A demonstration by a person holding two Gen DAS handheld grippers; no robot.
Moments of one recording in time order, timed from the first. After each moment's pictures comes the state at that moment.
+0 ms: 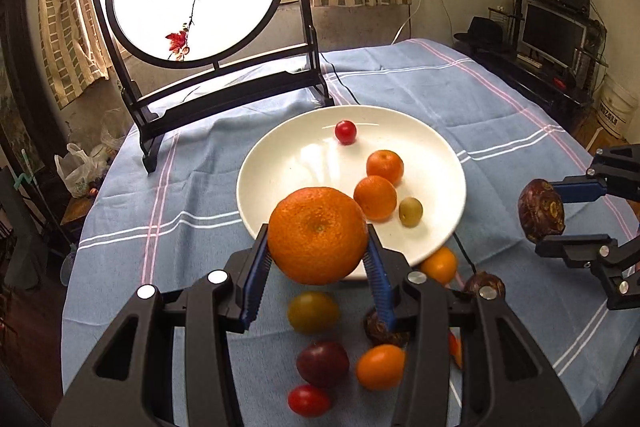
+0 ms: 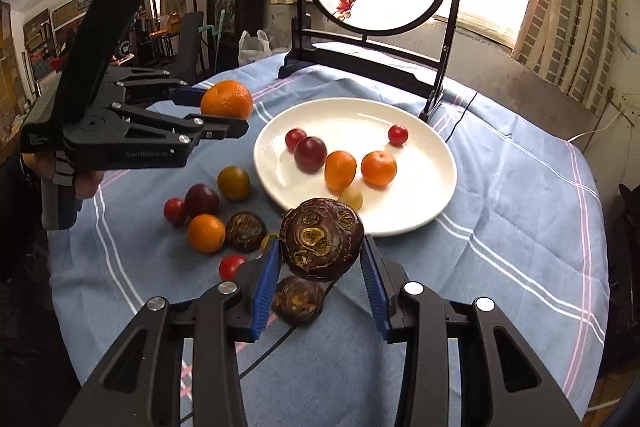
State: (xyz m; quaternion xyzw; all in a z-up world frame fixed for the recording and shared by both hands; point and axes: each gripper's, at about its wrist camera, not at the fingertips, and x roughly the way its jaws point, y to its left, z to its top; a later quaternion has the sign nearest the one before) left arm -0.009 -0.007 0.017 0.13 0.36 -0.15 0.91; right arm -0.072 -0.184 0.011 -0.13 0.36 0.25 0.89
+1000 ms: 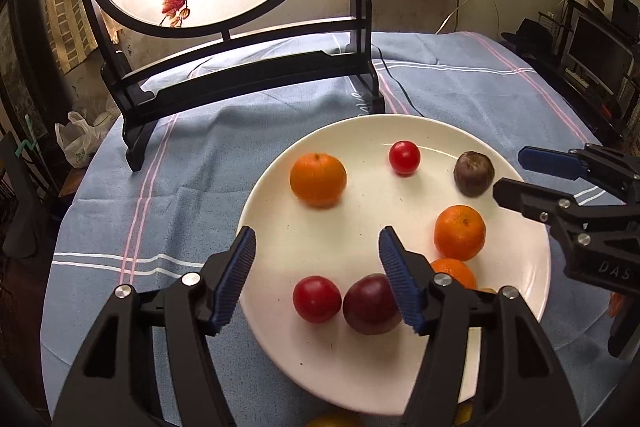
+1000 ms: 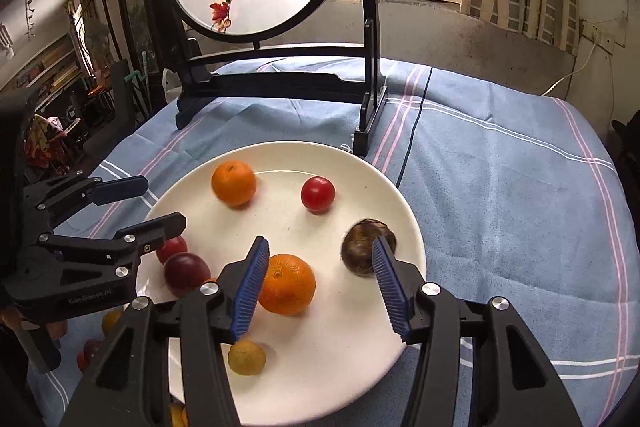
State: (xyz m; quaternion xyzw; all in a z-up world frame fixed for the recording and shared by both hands) left arm 0.103 -0.018 -0.015 0.09 0.40 -0.10 0.90; right arm 0.086 -0.192 -0.018 -0.03 0.38 0.16 0.91
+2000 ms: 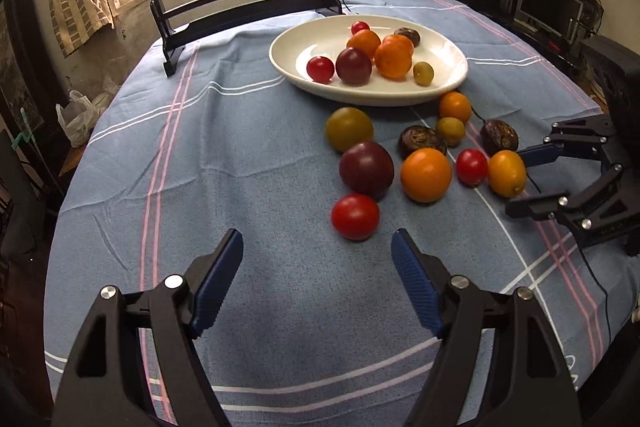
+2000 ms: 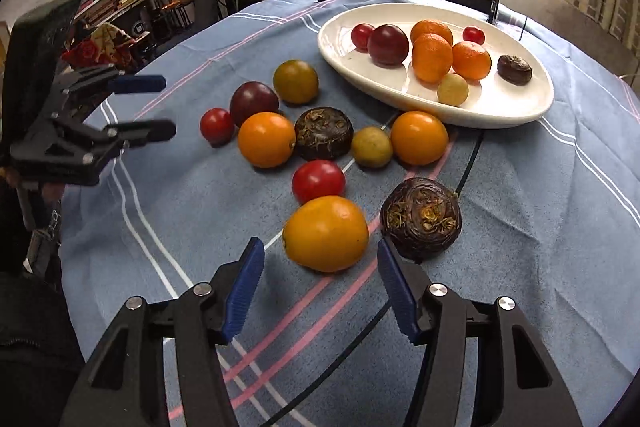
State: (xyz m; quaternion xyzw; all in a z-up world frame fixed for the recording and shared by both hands) left arm -0.102 0.075 -0.051 0.12 0.42 -0.15 0.88; right arm -0.104 -0.136 -0.079 -0.09 0.46 0.28 0.83
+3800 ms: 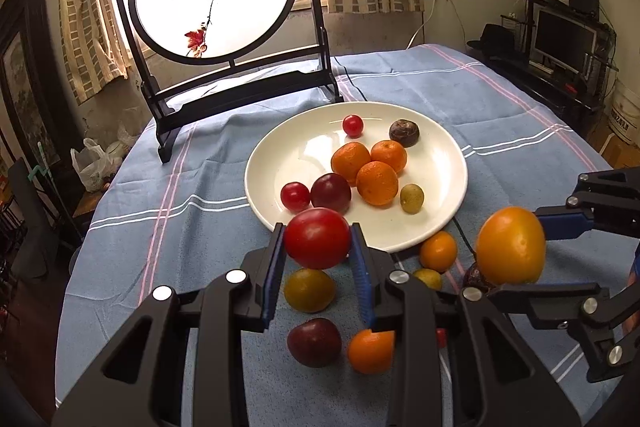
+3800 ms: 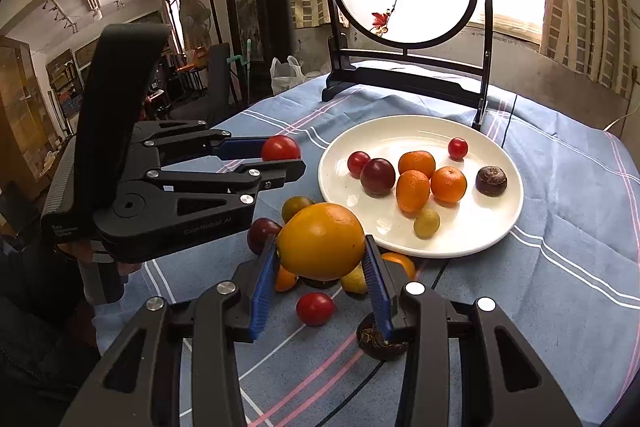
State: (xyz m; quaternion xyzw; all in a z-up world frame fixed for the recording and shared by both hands) left arm -0.042 -0.006 0.002 0.12 0.34 -0.12 0.93; right arm -0.091 -0.146 0.000 -0.06 0.34 0.31 0.89
